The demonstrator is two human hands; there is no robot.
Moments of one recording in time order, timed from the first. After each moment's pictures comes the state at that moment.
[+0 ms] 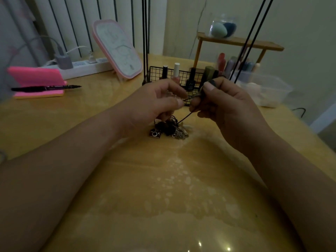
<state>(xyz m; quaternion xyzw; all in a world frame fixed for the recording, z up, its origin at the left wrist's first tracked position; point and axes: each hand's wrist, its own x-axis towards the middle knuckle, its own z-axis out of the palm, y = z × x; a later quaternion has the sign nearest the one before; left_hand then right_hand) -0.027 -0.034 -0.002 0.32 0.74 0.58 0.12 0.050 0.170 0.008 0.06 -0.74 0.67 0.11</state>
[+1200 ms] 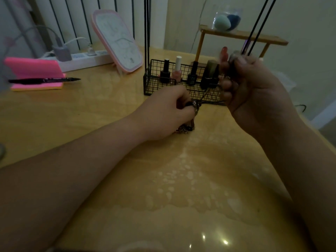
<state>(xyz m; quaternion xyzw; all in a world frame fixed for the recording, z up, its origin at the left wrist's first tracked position) -0.010 -0.009 -0.014 0.33 0.84 0.42 -0.01 0.045 0.191 0.023 0.08 -0.60 0.78 0.12</state>
